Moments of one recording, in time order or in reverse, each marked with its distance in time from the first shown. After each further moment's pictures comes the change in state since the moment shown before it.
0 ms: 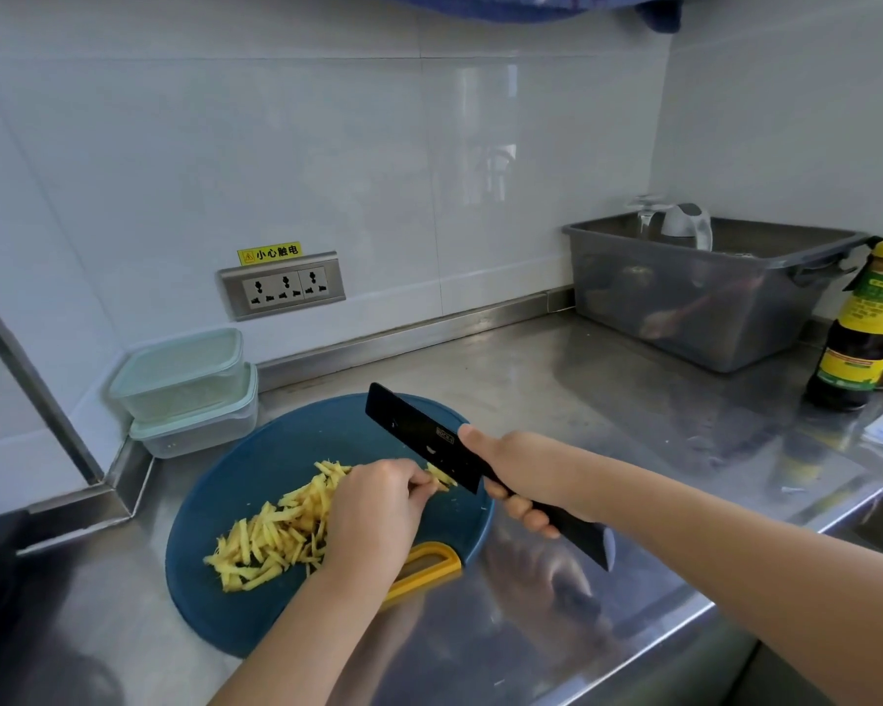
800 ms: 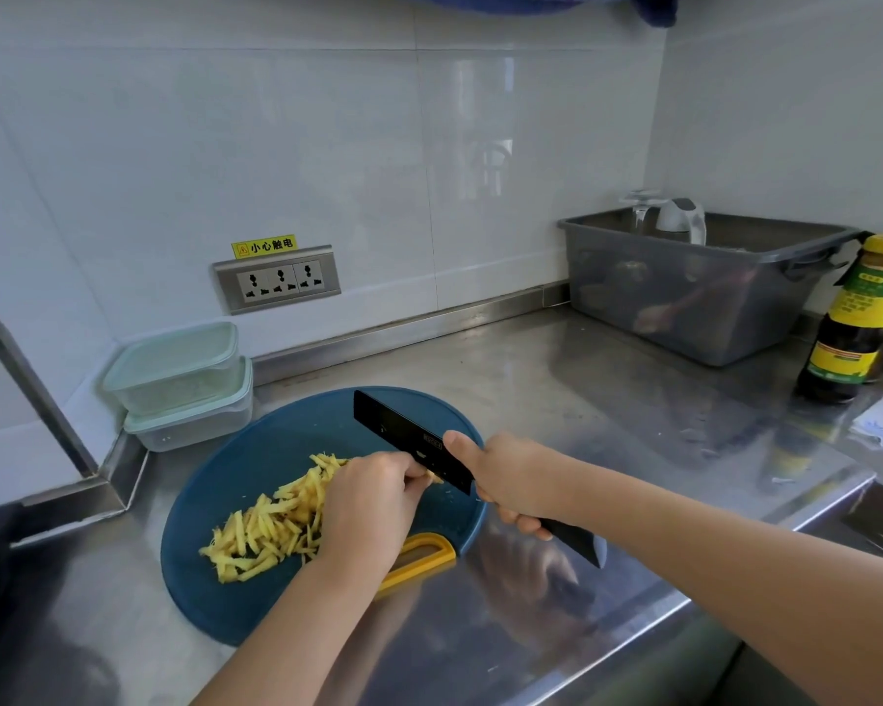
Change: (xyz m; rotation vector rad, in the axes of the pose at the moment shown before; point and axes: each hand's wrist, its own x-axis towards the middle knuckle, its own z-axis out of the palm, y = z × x) left_hand -0.001 0.001 -0.001 0.032 0.000 0.026; right_hand 0.001 -0.003 0.016 -0.273 0.106 0.006
